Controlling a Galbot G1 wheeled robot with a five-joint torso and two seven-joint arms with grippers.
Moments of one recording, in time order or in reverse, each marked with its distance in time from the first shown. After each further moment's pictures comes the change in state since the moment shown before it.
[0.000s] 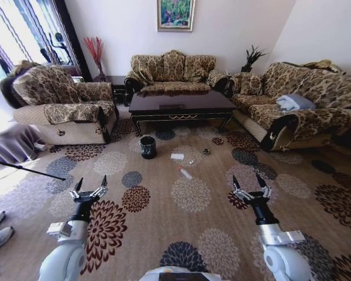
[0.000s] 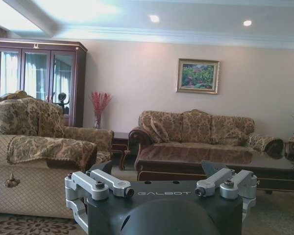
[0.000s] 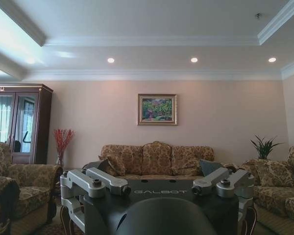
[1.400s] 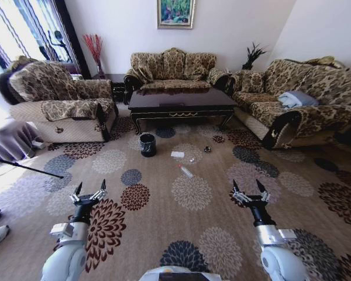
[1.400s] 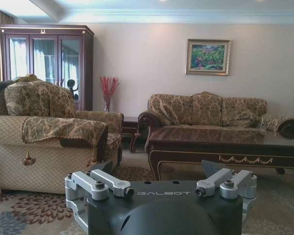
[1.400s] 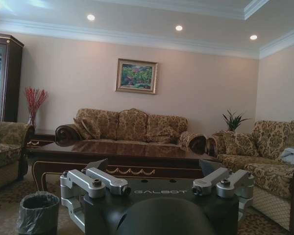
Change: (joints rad) left arm -0.008 -0.008 0.002 0.072 0.029 0.006 -0.014; right arm 0.005 0.013 -0.024 -0.063 -0.140 -0.077 0.133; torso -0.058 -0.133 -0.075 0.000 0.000
